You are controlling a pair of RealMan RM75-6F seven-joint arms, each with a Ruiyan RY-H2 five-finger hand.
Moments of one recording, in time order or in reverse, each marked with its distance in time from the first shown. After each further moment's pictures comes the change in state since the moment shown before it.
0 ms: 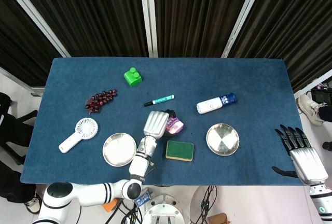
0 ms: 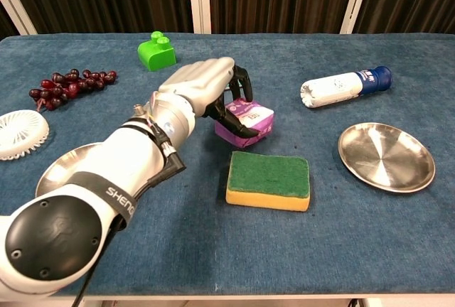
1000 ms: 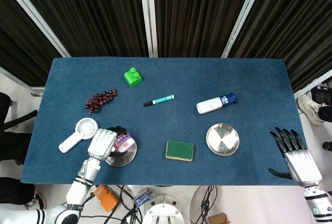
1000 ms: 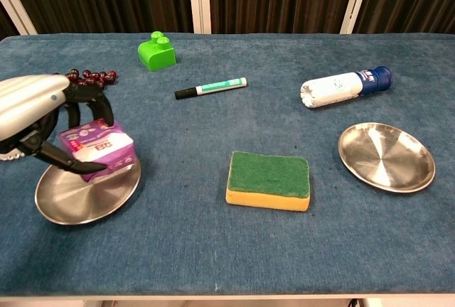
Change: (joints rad) left arm 0.377 0.539 0.420 -0.411 0.300 0.231 -0.161; right arm -0.008 -0.024 -0.005 -0.022 -0.009 -0.013 -0.085
